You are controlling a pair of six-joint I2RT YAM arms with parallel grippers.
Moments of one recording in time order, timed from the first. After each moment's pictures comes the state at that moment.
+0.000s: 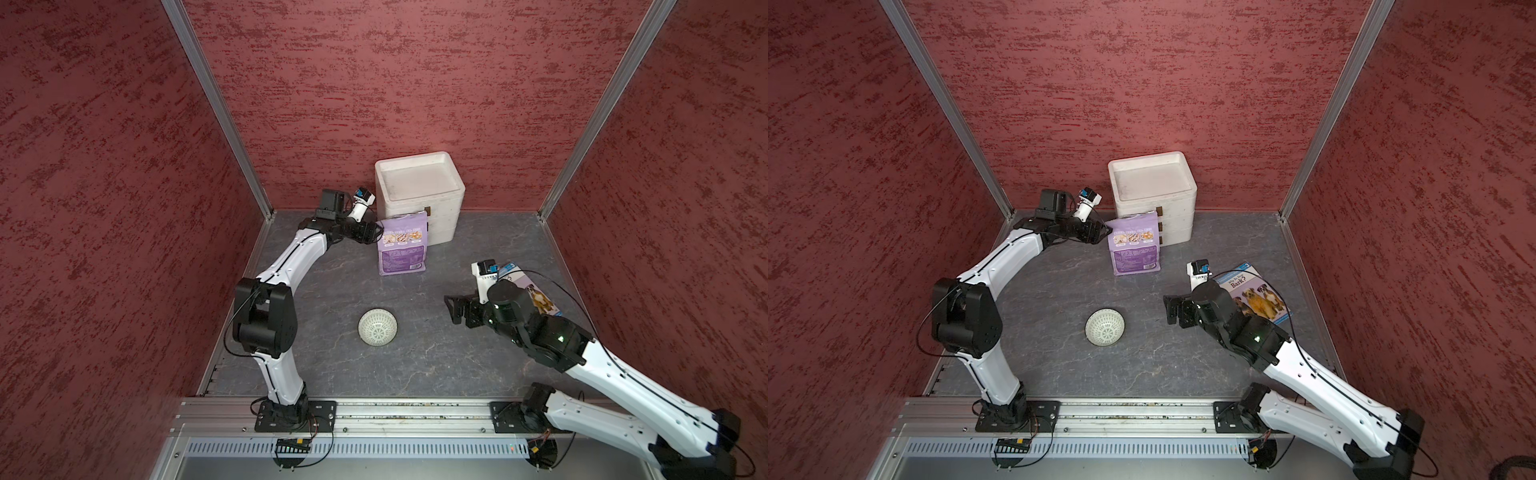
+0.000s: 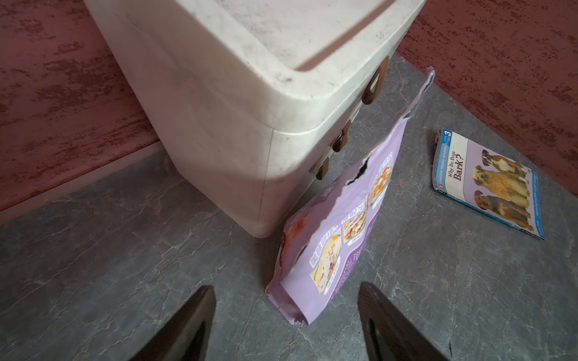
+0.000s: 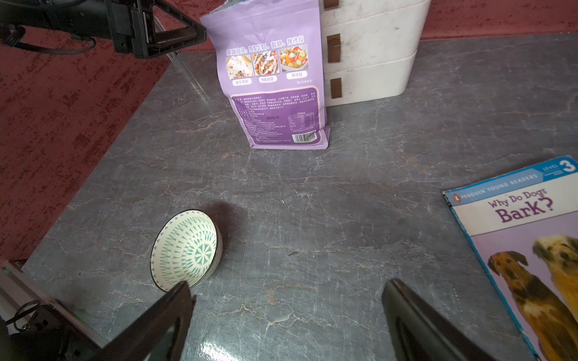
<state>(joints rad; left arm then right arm) -0.21 1.82 1.55 -0.43 0.50 0.17 0.84 0.88 0.89 -0.62 0.27 0.51</state>
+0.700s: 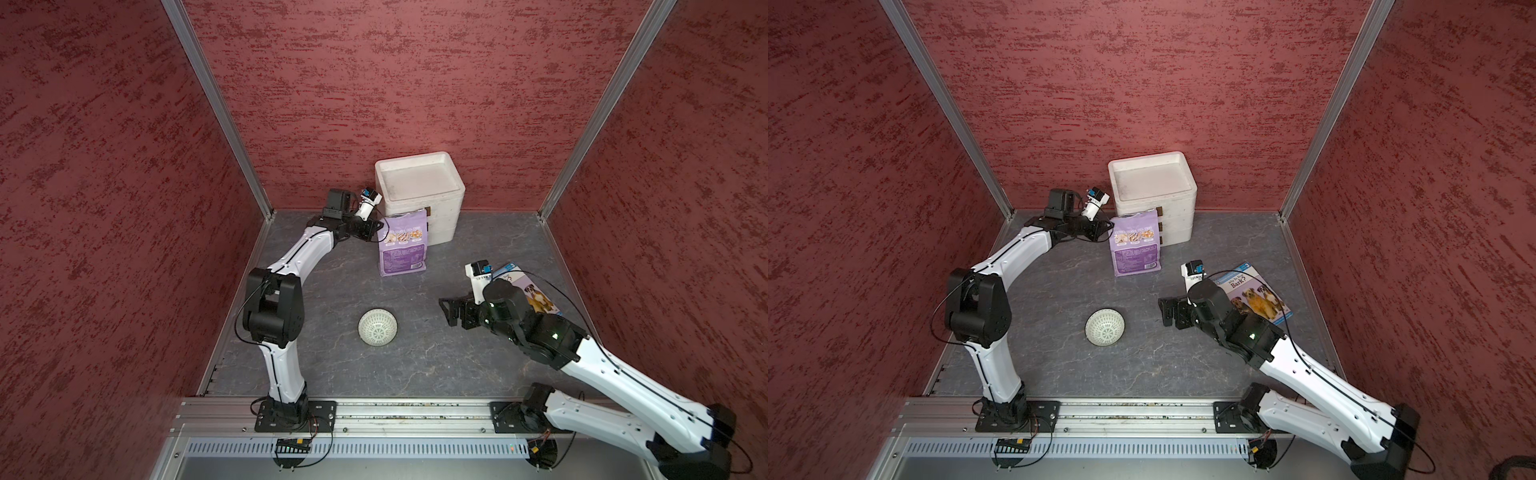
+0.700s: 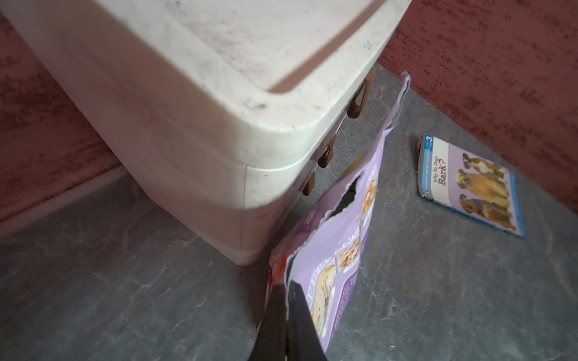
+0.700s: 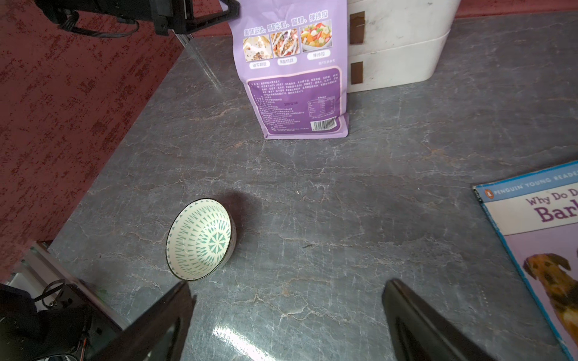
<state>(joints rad) -0.23 1.90 1.60 -0.36 0.57 0.16 0.84 0.90 0.89 -0.60 0.19 0.53</state>
